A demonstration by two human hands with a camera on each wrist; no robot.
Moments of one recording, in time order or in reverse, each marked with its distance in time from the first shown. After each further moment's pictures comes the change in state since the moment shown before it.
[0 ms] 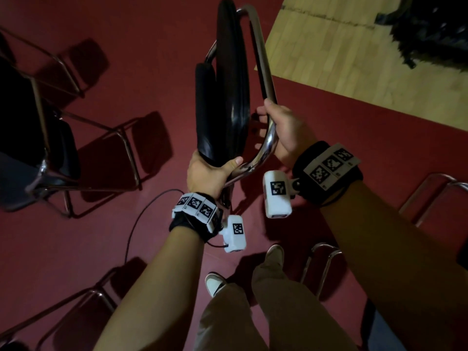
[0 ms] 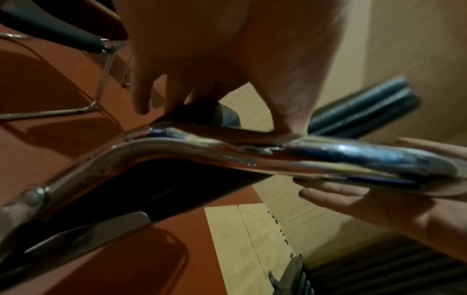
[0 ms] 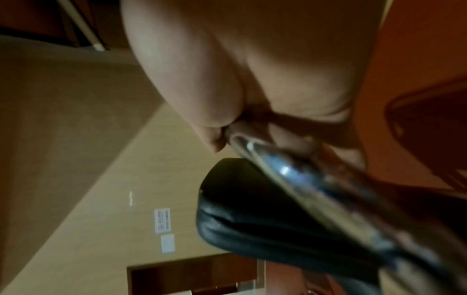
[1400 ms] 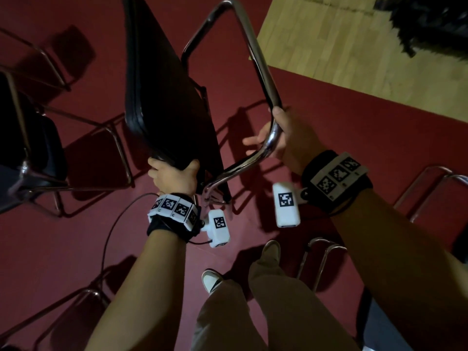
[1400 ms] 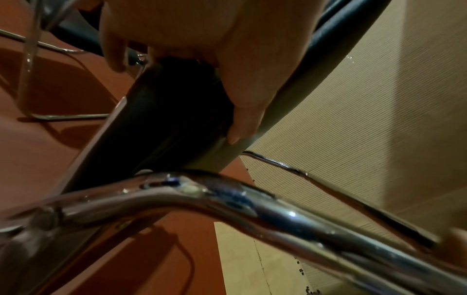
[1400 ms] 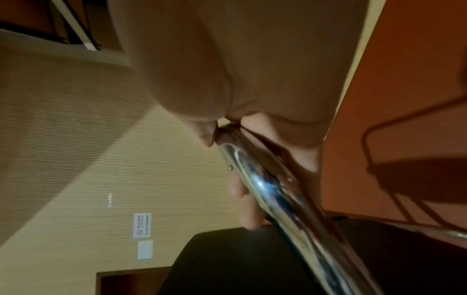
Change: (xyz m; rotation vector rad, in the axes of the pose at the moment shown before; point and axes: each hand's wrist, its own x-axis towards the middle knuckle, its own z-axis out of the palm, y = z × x) left_hand 0.036 -0.015 -0.007 0.160 0.259 -0.246; right_hand 0.010 0.023 -0.033 0.059 -0.197 0.034
